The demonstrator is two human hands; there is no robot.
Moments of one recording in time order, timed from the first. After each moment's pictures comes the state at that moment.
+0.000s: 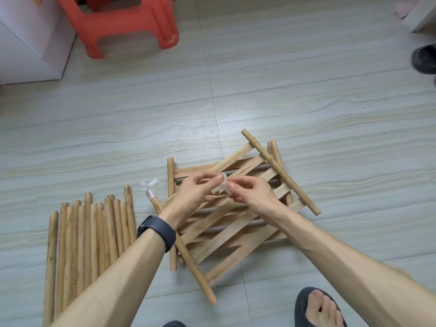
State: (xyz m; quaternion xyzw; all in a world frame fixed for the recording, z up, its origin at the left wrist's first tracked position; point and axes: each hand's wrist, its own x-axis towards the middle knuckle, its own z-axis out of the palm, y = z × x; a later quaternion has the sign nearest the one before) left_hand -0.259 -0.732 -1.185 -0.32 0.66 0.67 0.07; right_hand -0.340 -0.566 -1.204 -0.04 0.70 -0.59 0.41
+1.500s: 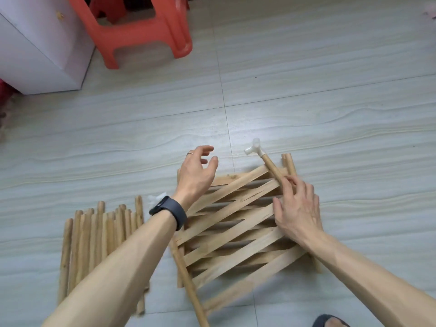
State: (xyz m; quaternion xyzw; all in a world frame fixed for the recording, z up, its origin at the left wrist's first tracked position) left_hand -0.320 -0.769 -1.195 -0.32 0.85 0.42 -0.06; right_hand -0.371 -0.516 -1.241 -0.24 0.95 -0.19 0.08
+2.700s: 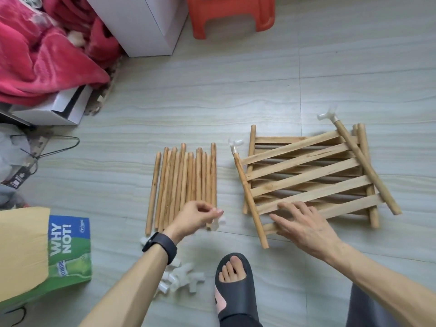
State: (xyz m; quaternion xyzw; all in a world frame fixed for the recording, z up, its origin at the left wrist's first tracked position) left_hand 0.000 -0.777 -1.169 -0.47 0.69 0.53 0.14; right_hand -0.201 -0.518 -1.239 -0.62 0.78 -0.07 0.05
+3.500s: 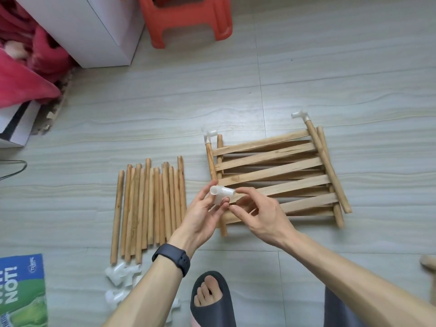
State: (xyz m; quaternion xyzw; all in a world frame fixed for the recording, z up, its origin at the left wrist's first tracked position) left_hand -0.107 -0.724 -1.170 -0.46 0.26 0.85 -0.07; right_hand -0.206 -0.569 -1.202 -0.34 0.78 -0.47 0.25
